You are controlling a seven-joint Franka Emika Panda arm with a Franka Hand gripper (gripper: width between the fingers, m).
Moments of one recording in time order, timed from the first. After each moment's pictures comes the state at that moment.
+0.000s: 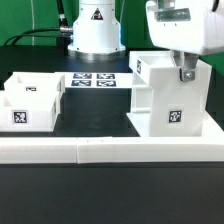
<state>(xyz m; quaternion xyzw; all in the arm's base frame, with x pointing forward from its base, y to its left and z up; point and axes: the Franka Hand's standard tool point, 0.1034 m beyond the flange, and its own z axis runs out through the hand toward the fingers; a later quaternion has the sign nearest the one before) 0.608 0.108 0.100 -0.74 0.67 0.00 0.11</state>
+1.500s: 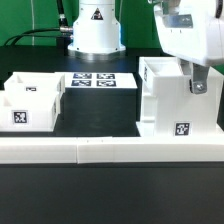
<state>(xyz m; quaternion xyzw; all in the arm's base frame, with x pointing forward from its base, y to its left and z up) 0.656 0.107 0.101 -0.71 0.69 0.01 0.12</state>
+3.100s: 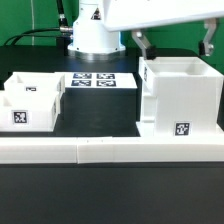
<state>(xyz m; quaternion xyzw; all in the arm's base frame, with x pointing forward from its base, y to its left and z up) 0.629 0.075 0.144 -0.97 0.22 -0.01 0.11</state>
